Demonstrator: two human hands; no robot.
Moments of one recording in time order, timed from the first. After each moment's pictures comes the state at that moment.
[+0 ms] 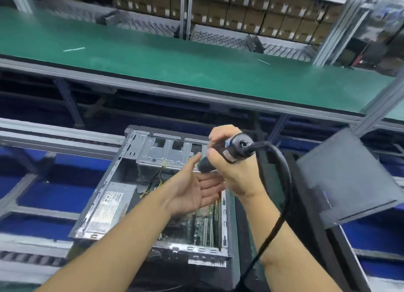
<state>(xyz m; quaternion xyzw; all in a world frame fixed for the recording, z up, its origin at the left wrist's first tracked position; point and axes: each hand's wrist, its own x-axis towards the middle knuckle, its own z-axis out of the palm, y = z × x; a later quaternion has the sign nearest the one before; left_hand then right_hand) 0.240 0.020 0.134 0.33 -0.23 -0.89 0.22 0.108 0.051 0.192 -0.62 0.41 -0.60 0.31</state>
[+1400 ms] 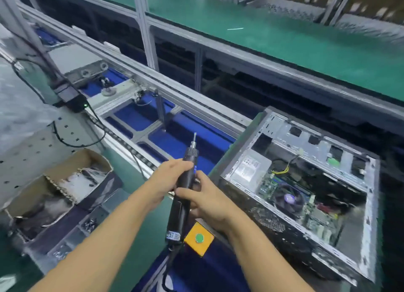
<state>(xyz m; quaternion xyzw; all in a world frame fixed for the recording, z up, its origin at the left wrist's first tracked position) 0.564 0.155 0.088 0.64 -0.33 -0.54 0.44 0.418 0.137 0.076 -0.49 0.38 -0.15 0.77</state>
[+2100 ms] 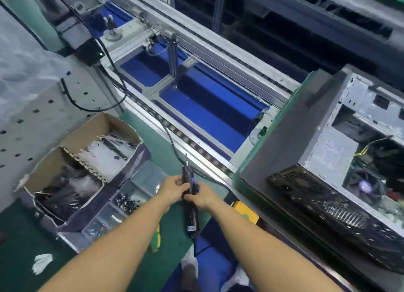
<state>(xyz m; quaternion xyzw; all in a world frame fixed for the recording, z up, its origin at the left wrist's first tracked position) 0.685 0.201 -0.134 0.75 -0.19 -0.56 0.29 0.561 0.156 -0.127 -0.62 0.53 0.09 0.57</state>
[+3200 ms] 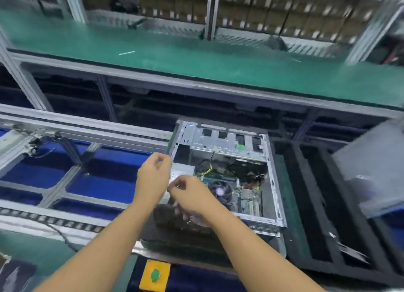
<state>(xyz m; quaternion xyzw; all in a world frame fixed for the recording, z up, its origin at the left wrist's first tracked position) 0.446 0.059 0.103 0.64 -0.51 -0.37 0.45 0.325 0.100 0.115 -0.59 0.61 -0.22 0.48</state>
